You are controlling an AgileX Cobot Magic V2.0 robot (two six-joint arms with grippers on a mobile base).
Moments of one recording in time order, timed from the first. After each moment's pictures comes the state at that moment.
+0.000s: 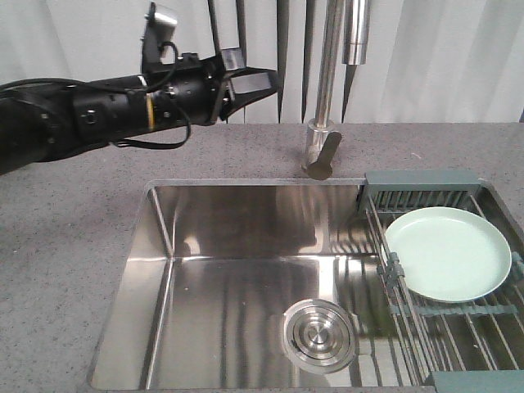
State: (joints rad) left arm -0.32 1.71 -1.36 1.38 -0.74 -2.11; right arm -0.06 0.34 -0.84 0.38 0.96 -0.49
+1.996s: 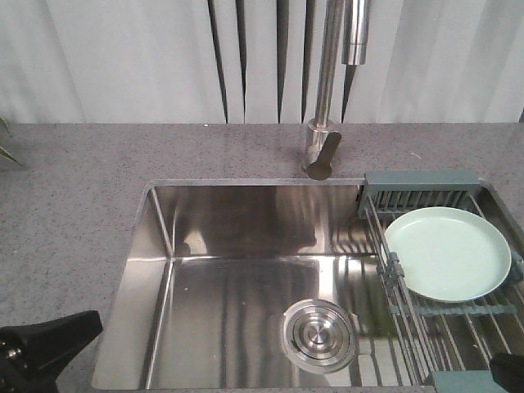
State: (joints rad) left arm -0.24 0.67 -0.24 1.61 -0.41 -2.11; right arm 0.17 0.42 -0.54 0.37 0.91 -0.57
